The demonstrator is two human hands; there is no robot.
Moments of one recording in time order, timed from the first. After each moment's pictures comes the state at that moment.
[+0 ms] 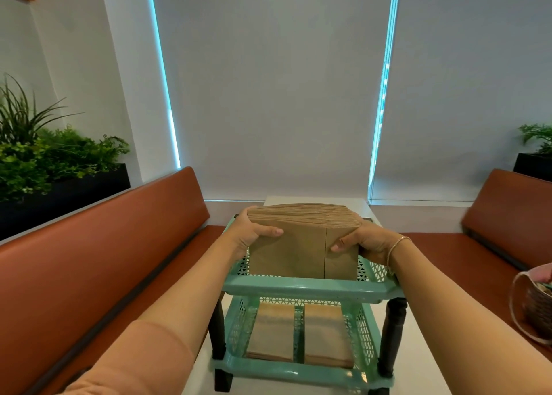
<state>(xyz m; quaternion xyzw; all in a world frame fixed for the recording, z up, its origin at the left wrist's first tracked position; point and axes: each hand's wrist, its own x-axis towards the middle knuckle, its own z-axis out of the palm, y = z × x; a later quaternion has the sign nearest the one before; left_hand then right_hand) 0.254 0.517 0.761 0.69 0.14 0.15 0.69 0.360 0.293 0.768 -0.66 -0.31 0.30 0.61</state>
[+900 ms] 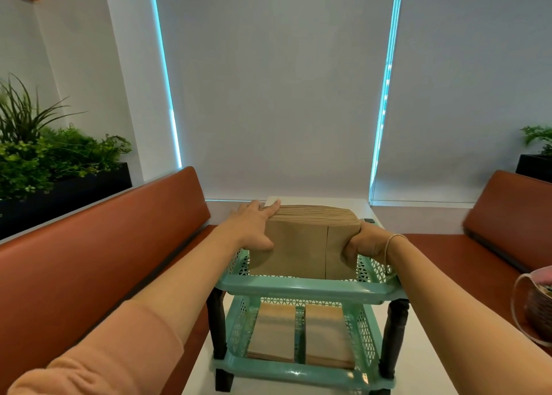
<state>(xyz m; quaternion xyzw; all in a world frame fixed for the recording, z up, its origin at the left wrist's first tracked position) 0.251 0.516 0.787 0.99 0.10 0.05 0.00 0.357 0.295 0.772 -0.84 -0.26 0.19 0.43</state>
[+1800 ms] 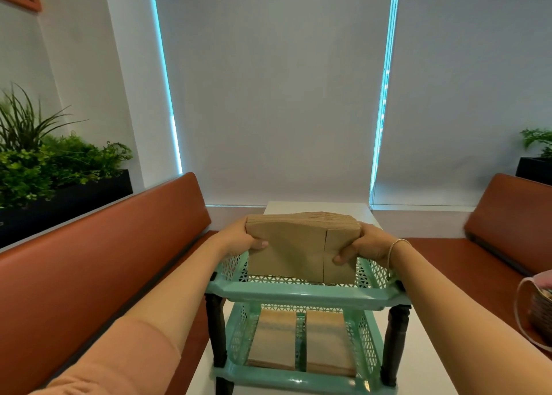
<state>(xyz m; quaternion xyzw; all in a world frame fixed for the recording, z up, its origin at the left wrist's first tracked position) 0.238 0.529 0.778 0.88 0.14 0.07 0.44 0.368 0.292 0.767 -0.79 -0.30 0.21 0.49</state>
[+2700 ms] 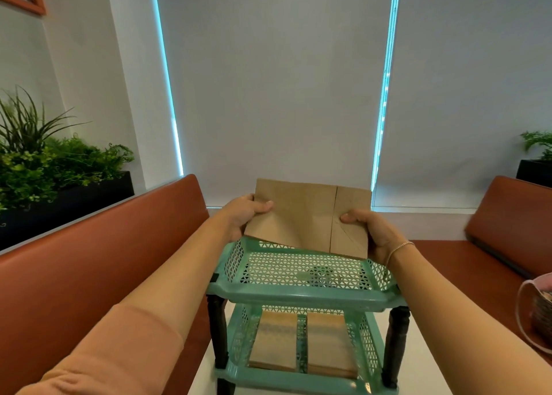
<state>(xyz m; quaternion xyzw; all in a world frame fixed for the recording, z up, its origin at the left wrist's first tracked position) 0.253 0.522 0.813 0.69 0.15 0.11 0.70 0.356 0.296 0.781 -0.60 -0.19 0.27 0.72</state>
